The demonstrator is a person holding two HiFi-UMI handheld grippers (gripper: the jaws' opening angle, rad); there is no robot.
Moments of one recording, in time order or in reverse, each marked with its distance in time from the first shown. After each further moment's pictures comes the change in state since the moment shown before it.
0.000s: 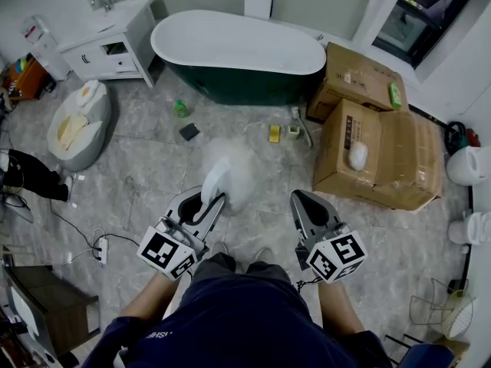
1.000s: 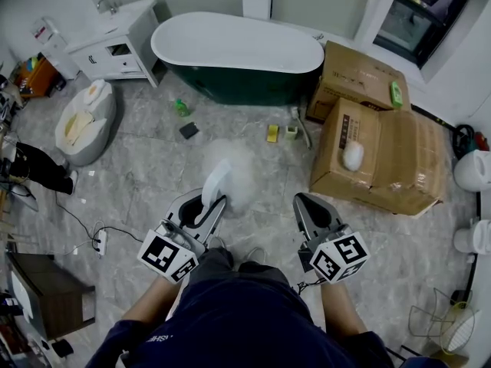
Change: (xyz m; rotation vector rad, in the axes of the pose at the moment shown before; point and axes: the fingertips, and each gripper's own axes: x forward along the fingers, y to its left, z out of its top) left arm 0.056 -0.087 -0.003 0.027 0.006 0.054; right arm -0.070 -0.082 -0.013 0.049 -0.002 0.052
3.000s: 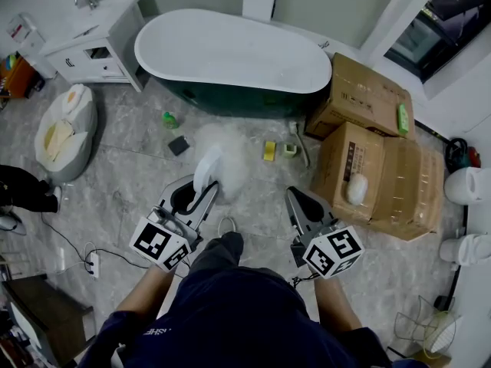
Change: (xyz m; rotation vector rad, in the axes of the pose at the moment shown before) left arm 0.126 0.251 0.021 -0.066 -0.015 -0.012; right arm 0.249 -0.063 0.064 -0.010 0.058 -0.020
